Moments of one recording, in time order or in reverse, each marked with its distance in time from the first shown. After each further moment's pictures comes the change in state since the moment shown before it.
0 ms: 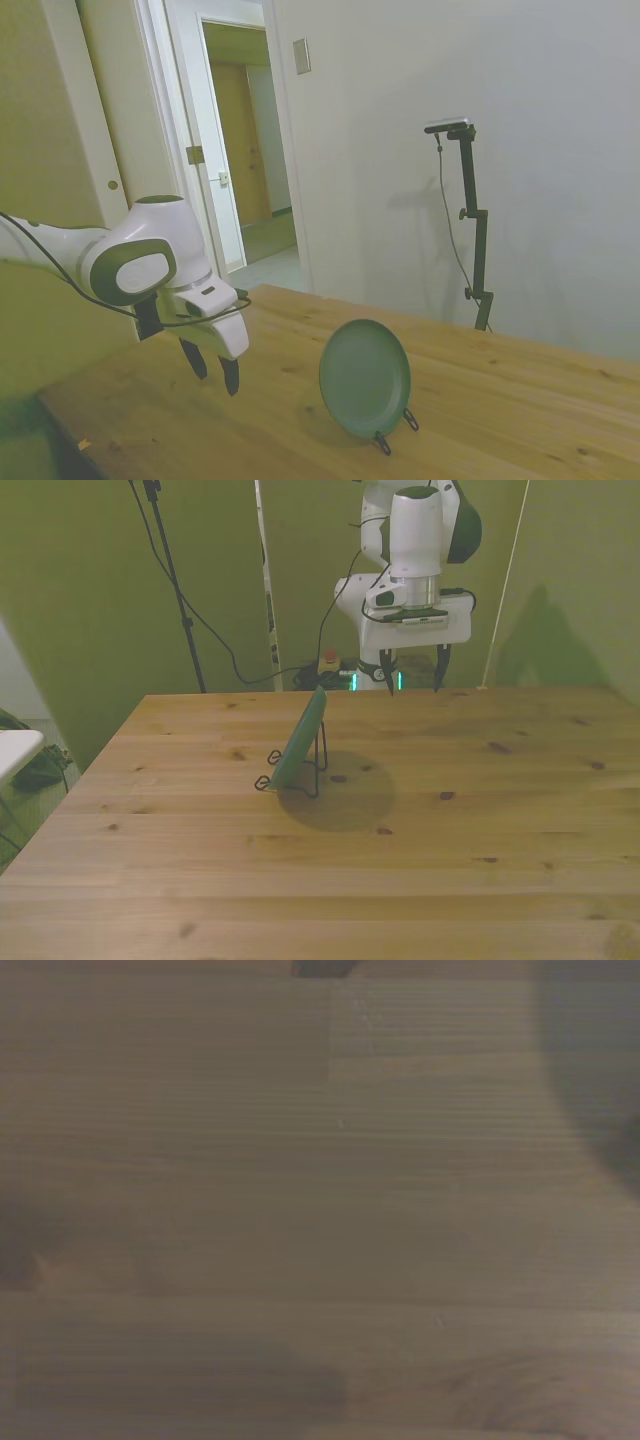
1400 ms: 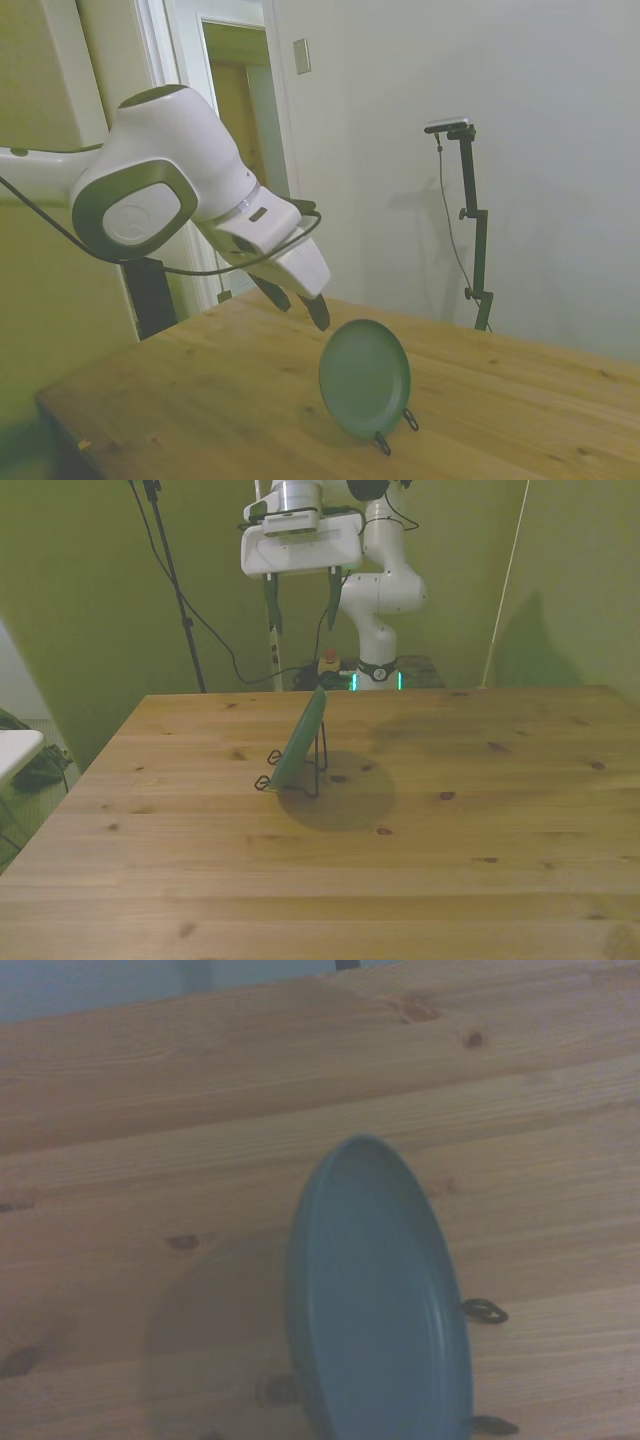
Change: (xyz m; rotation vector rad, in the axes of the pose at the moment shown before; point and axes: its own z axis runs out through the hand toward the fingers) arm 0.141 0.149 -0.142 0.288 0.275 0.161
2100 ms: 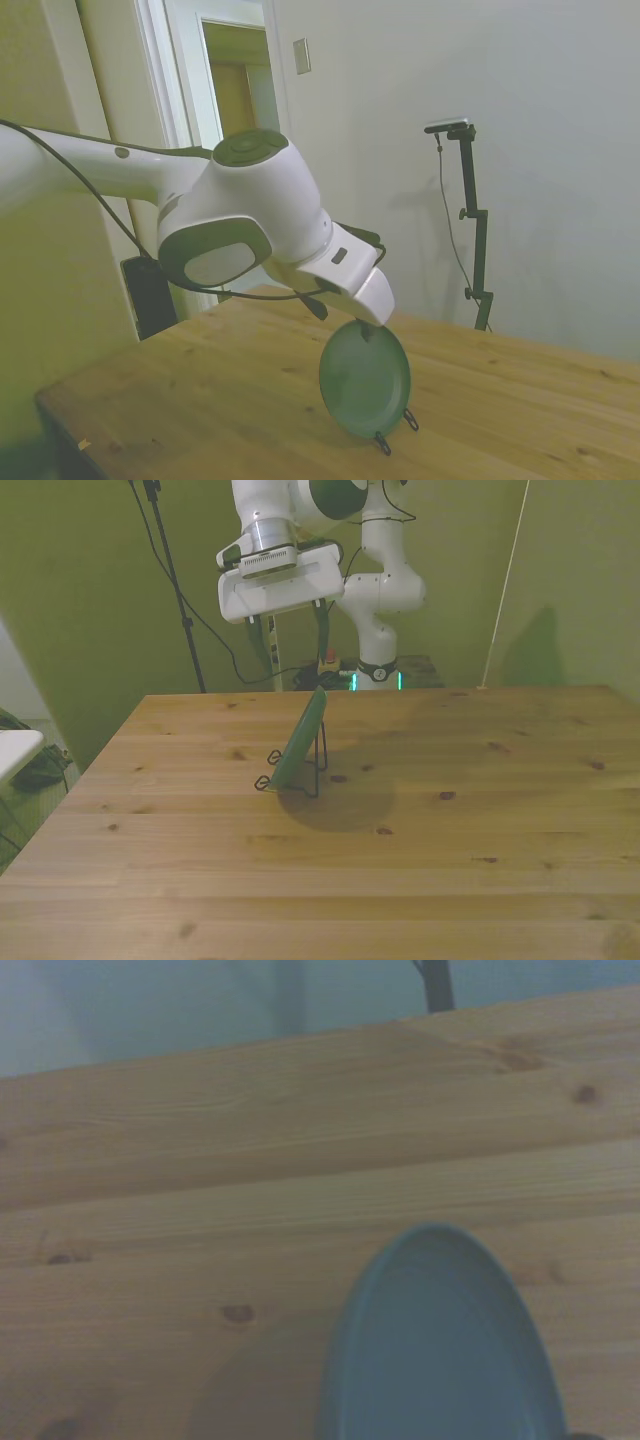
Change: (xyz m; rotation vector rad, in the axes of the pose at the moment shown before) arm 0.038 -0.014 0.068 0.151 -0.083 -0.075
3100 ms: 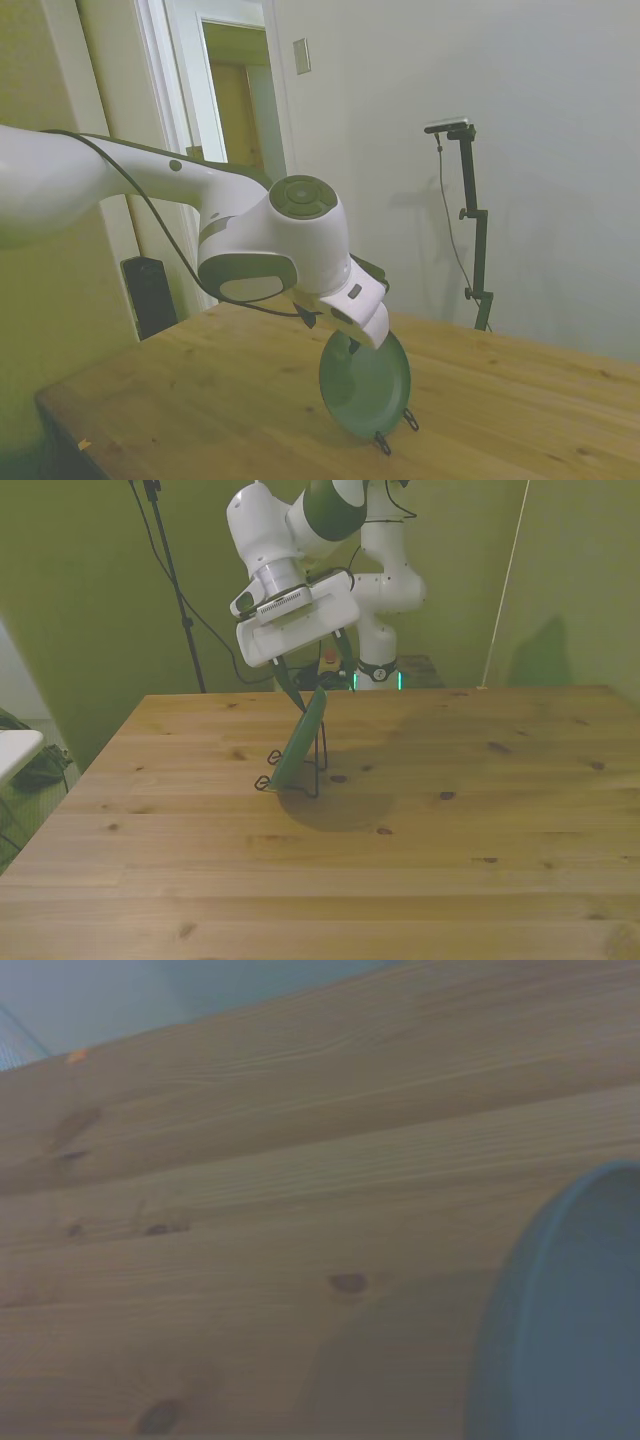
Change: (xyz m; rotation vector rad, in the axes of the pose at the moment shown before) arm -0.003 0.000 0.057 0.069 -0.178 0.057
